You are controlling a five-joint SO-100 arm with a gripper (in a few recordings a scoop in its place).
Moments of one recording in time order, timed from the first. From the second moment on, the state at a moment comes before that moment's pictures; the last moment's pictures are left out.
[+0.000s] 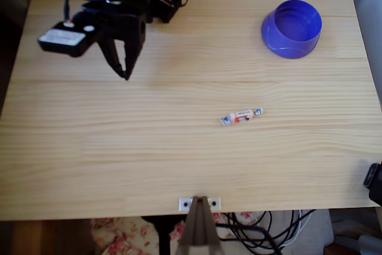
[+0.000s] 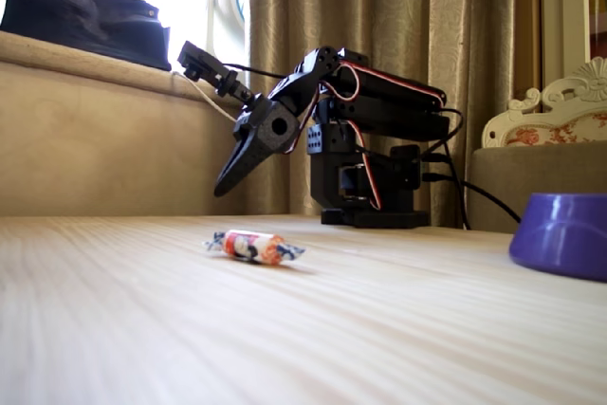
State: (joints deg) arm 15.5 188.5 173.3 60.6 1.1
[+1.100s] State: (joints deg) arm 12.1 188.5 173.3 61.0 -6.9
